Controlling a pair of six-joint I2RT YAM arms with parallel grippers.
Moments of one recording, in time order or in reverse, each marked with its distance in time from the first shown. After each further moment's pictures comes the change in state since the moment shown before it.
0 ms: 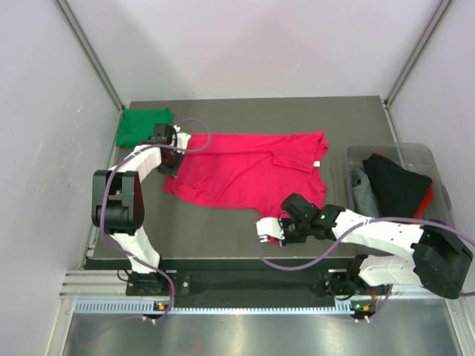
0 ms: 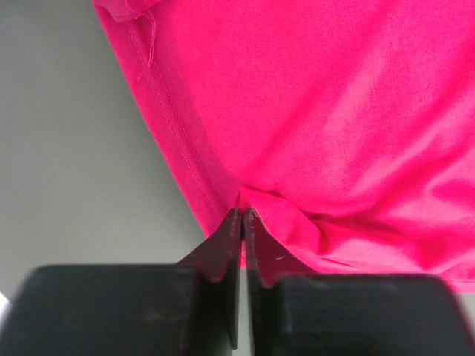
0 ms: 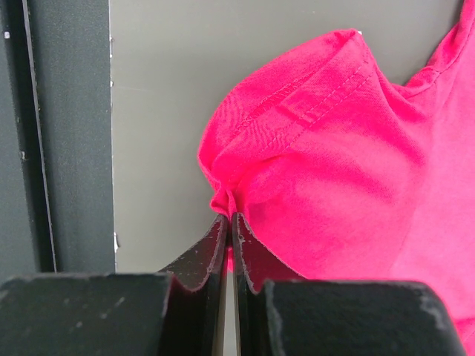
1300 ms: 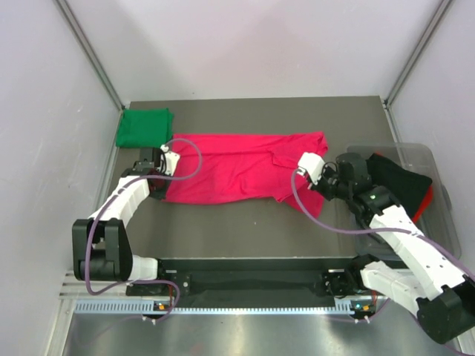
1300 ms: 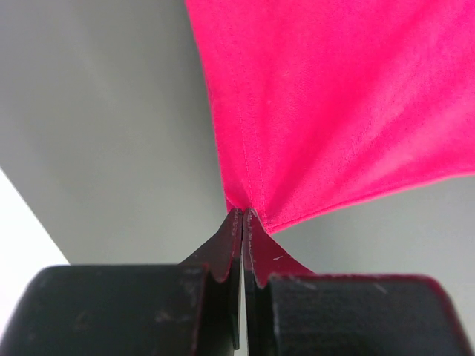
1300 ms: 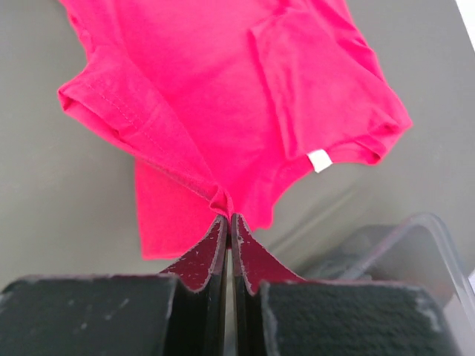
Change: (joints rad) left arm 0.033 -0.414 -0.349 -0.029 -0.081 0.034; right arm -0.513 -0.269 0.195 -0.046 0.014 0.115
